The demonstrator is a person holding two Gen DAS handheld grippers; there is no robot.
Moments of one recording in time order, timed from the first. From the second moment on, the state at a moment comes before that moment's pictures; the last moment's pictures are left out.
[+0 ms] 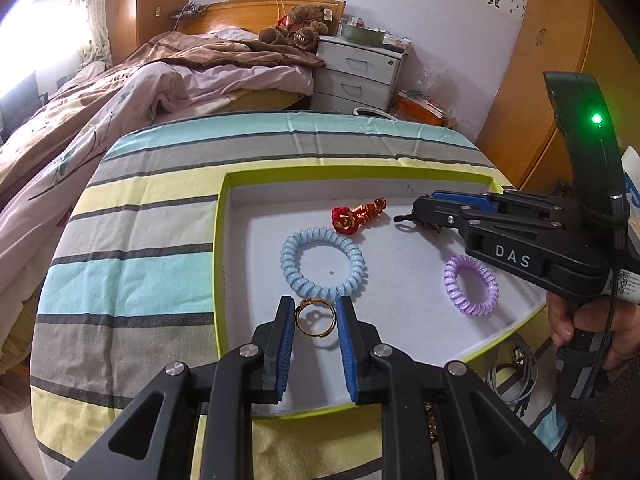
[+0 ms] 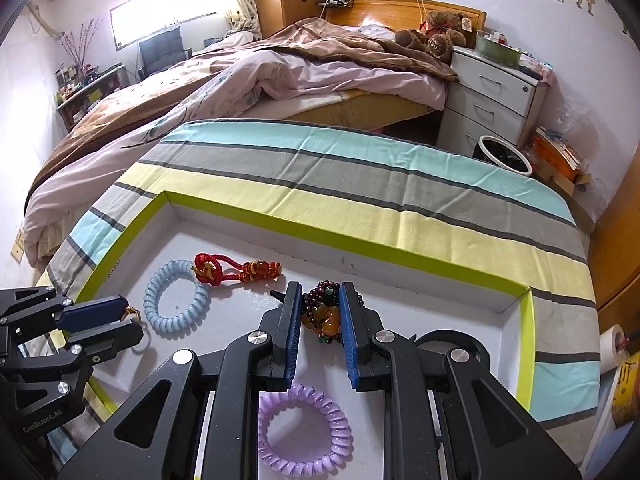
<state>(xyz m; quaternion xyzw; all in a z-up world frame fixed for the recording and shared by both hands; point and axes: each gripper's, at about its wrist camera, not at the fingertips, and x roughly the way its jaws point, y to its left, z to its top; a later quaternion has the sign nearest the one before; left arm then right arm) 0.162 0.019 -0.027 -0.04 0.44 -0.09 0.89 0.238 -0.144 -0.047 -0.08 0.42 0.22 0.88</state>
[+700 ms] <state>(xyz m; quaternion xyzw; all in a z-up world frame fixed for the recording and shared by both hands) 0.165 0.018 -0.031 -0.04 0.44 -0.09 0.89 0.237 -0.145 -0.045 -0.07 0.42 0.22 0.88</state>
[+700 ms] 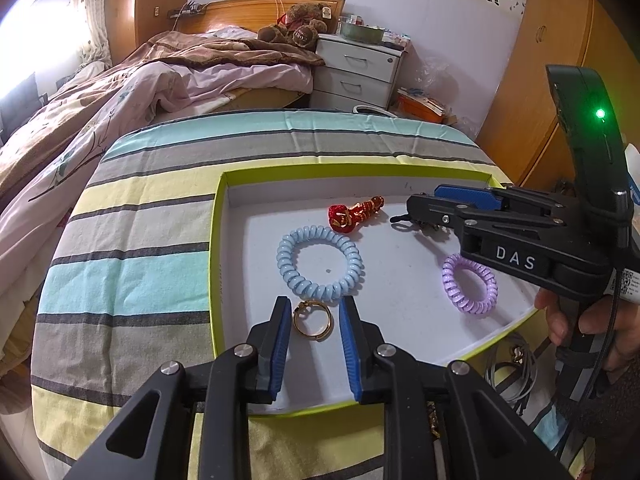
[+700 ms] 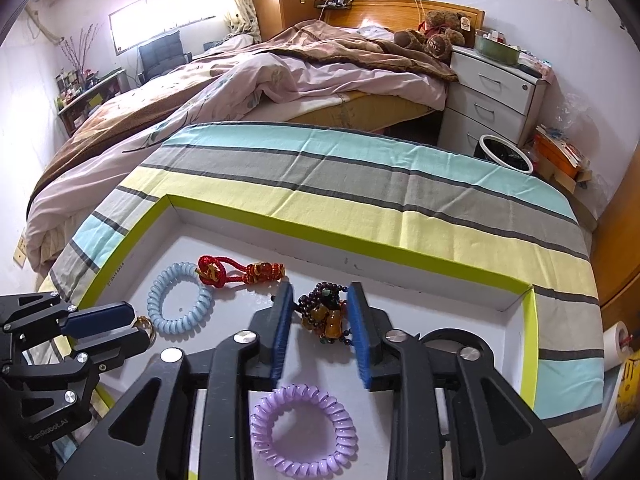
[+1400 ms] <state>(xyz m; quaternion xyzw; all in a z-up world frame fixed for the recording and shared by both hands) 0.128 0.020 0.000 -0.05 0.40 -0.11 0.91 0.202 -0.165 -0.013 -0.03 0.38 0.23 0.90</state>
